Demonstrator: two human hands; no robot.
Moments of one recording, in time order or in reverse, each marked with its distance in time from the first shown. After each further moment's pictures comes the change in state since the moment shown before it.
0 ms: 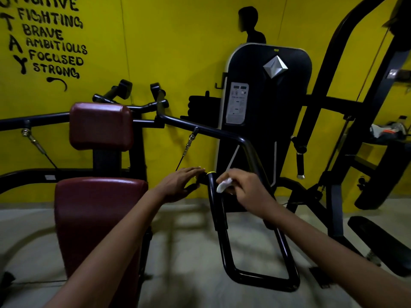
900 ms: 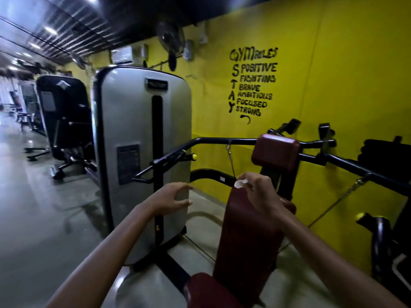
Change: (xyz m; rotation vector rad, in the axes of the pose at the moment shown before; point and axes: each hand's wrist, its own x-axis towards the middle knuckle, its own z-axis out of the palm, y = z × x) left_hand -0.416 0.087 -0.176 0.192 0.293 -0.893; right_hand 0.033 -0.224 0.184 0.185 -0.052 -0.564
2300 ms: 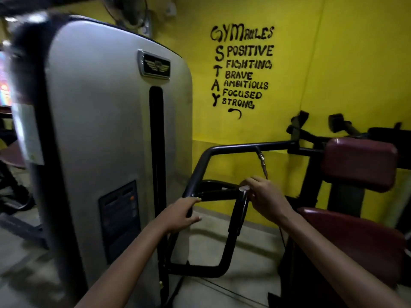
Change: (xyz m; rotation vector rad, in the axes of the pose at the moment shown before) left_hand 0.285 -0.468 -0.017 -0.113 -0.219 0.204; right_hand 0.297 0.010 0.379 -0.420 -0.120 0.157
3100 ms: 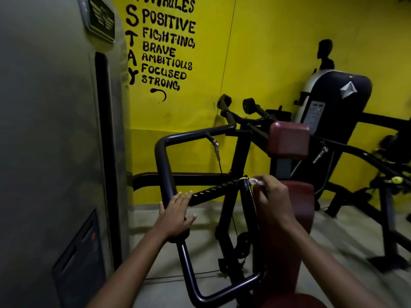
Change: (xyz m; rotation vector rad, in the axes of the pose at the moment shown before) left_hand 0.100 -0.098 0.046 -0.061 -0.137 0.323; right_hand 0.003 -0.054 0.047 -0.171 0.394 0.622
